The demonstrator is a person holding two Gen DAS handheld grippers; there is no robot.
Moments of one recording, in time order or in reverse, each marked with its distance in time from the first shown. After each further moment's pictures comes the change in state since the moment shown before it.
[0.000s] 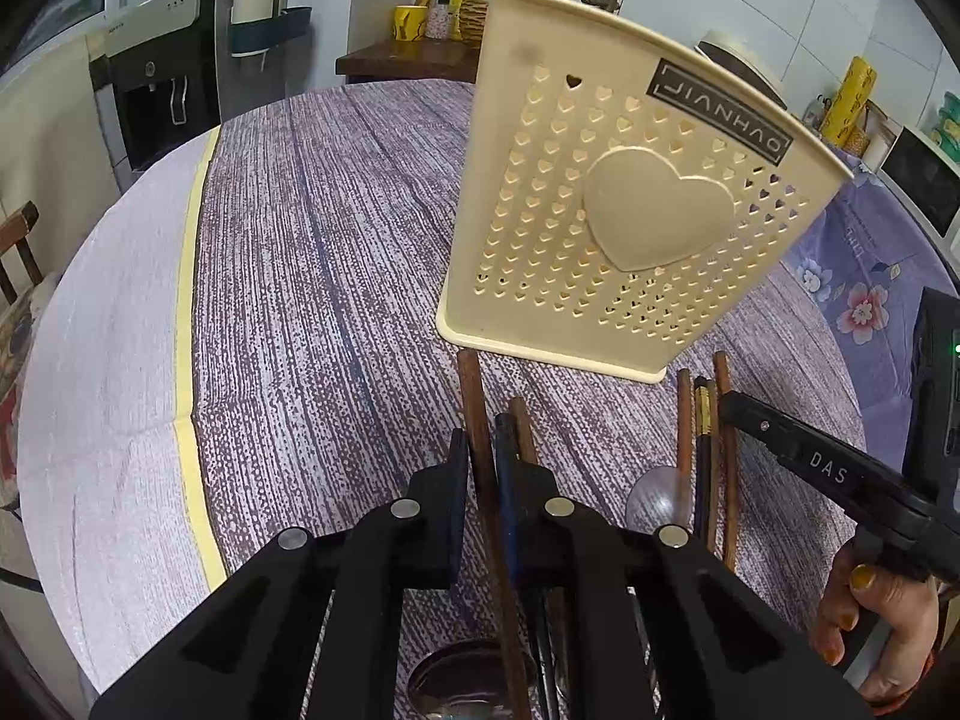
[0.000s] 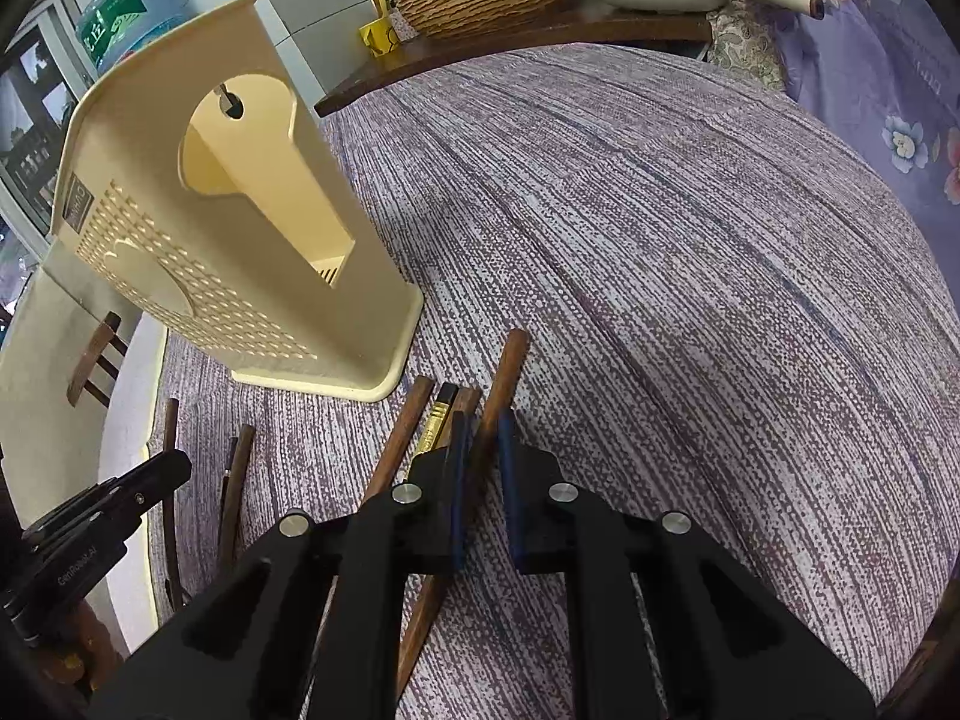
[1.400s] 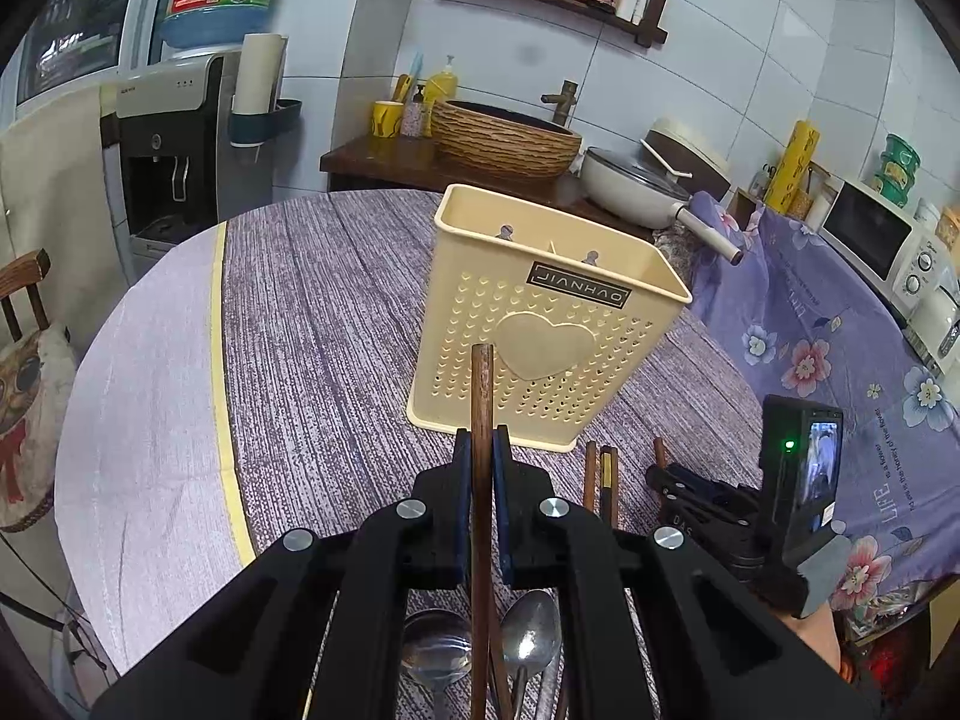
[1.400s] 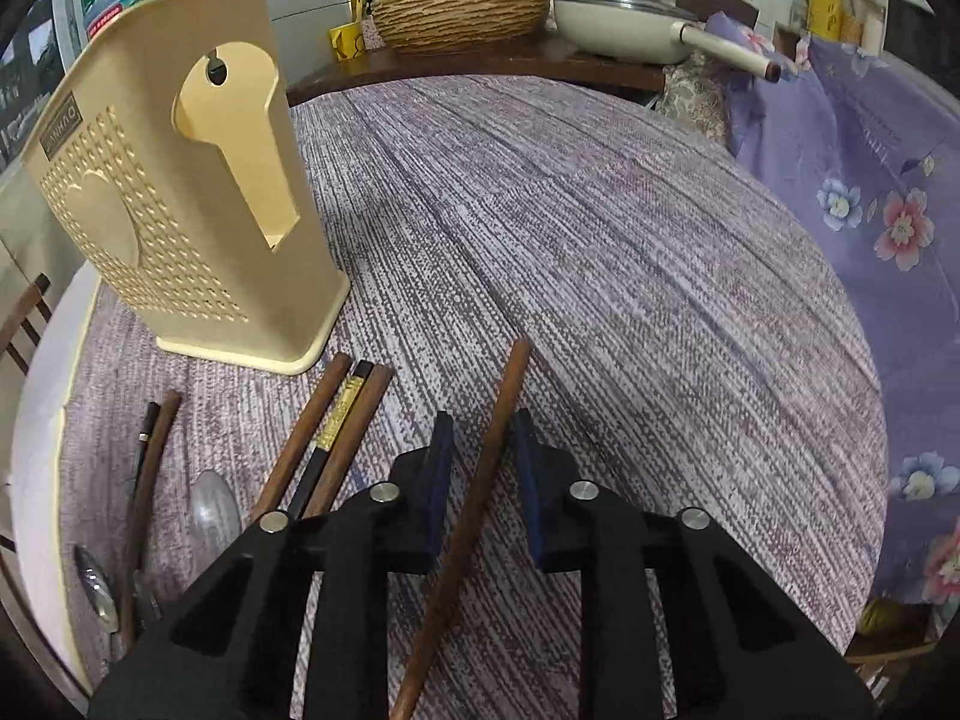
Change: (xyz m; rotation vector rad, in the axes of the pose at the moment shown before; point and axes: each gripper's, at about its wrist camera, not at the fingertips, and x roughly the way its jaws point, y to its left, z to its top) left arm -0.077 -0.007 0.001 0.006 -0.220 -0.087; right arm -0.011 0.009 -0.030 -0.129 -0.084 -0.264
